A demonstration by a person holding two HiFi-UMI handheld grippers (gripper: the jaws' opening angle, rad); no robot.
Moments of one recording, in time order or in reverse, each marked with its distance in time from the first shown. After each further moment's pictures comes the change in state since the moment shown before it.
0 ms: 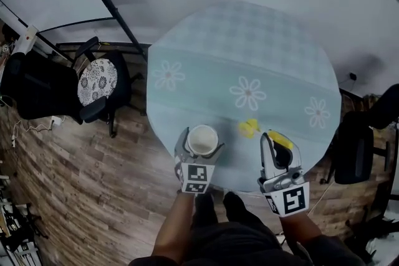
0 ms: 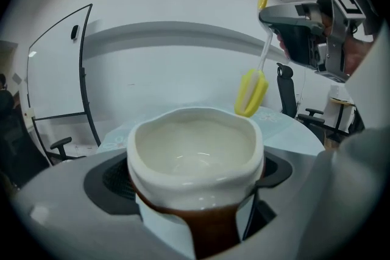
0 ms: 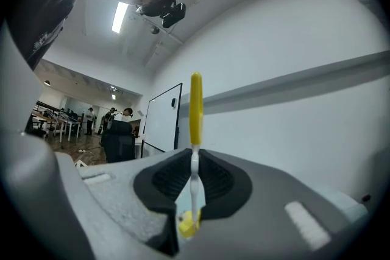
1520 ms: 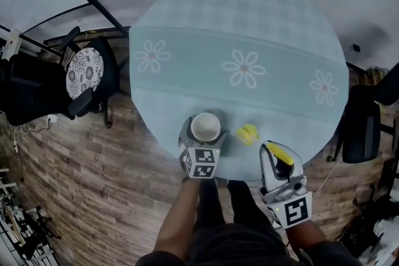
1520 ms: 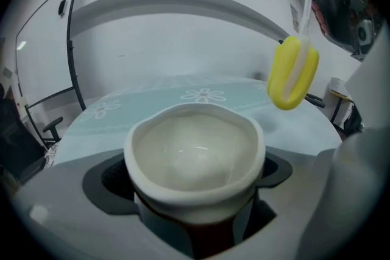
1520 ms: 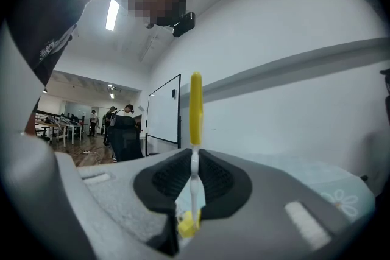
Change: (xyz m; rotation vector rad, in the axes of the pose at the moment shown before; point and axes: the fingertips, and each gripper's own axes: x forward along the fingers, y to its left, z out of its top) left arm 0.082 -0.039 -0.104 -0.018 0.207 -0.049; right arm -0.041 0.003 -0.088 0.067 0.092 0.001
